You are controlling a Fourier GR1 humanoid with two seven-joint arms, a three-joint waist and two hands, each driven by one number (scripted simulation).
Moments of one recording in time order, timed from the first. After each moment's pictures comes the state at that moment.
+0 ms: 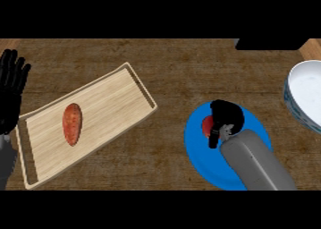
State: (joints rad) left arm -0.24 0.40 0.13 -1.47 0.24 0.09 -0.05; right arm -0.48 -0.16 0.37 -1.21 0.76 0.39 0.93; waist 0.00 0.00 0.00
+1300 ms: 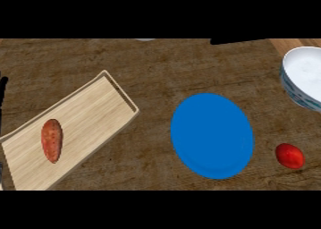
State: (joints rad) left arm -0.15 0.39 0.24 -1.49 0.22 0.12 -0.04; right arm -0.14 -0.93 -0.14 -1.12 0.66 0.23 0.05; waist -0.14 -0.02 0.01
